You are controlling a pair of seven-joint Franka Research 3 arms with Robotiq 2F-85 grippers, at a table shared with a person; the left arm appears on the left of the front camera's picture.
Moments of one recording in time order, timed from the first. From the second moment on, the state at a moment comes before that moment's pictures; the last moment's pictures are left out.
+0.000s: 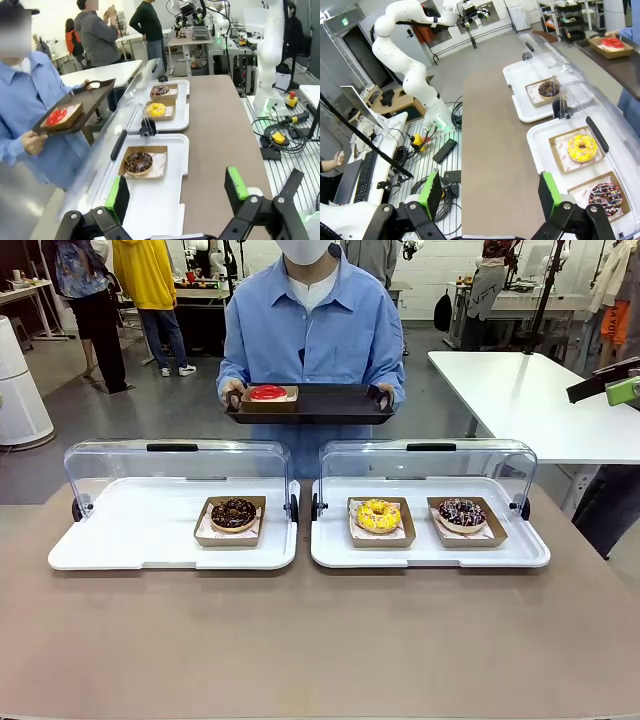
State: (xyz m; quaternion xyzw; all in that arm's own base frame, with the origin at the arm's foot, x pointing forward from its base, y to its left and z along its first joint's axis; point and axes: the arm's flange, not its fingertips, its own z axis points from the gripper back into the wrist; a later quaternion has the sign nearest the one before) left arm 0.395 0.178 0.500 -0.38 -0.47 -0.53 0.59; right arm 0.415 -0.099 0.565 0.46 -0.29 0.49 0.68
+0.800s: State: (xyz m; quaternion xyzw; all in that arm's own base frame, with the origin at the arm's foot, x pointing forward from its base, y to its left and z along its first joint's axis) left arm 0.402 0.207 0.482 -0.36 -0.46 -0.53 0.61; right arm 0.415 -0.099 0.565 0.46 -0.29 0.49 0.68
